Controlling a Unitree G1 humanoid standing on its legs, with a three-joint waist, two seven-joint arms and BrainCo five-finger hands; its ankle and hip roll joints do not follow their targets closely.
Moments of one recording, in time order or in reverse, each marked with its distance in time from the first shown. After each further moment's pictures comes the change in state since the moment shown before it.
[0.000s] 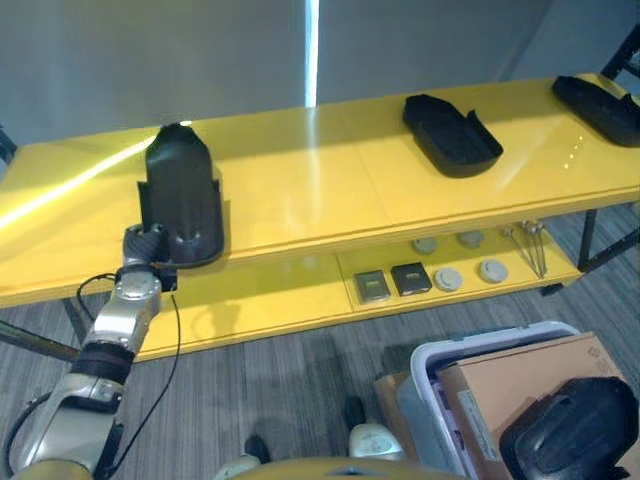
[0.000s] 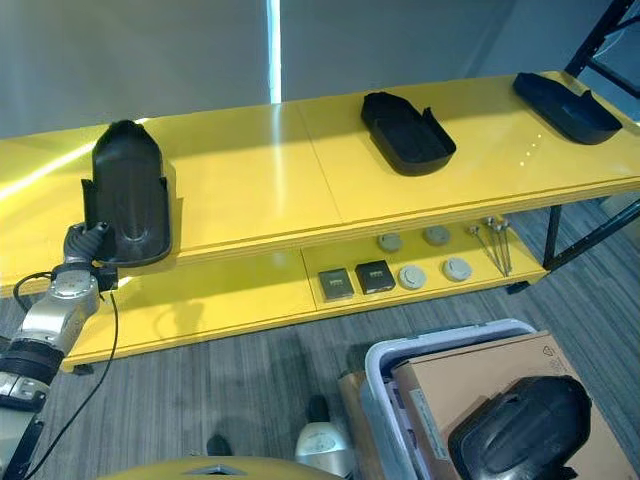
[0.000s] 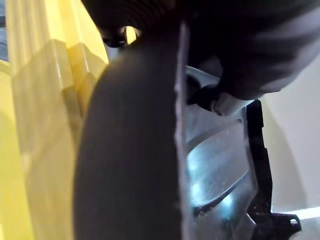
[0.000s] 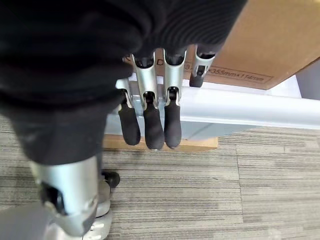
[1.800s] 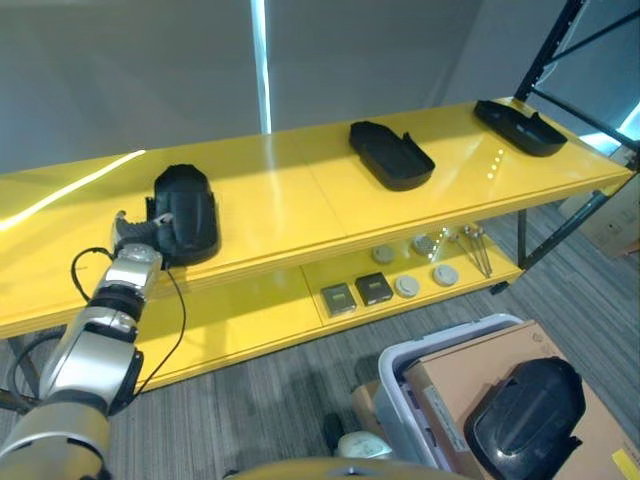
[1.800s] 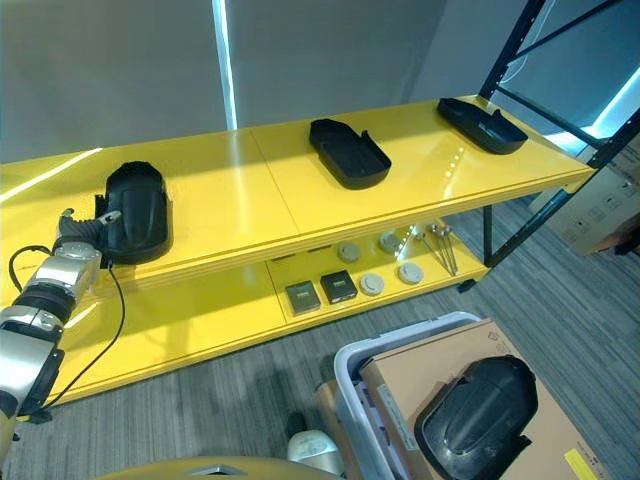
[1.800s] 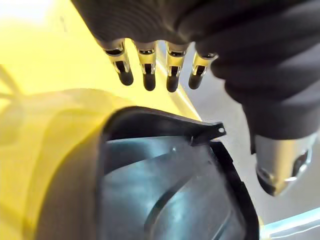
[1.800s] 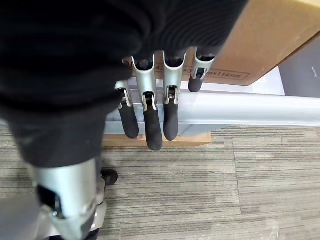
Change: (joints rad) left arm -0.349 -0.015 -0.127 0.488 0.071 0.093 0.042; right arm 0.010 0.009 0.096 0.021 -0.014 -0.012 0.042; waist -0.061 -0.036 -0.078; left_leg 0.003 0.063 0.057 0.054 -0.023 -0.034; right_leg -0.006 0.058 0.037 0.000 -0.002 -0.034
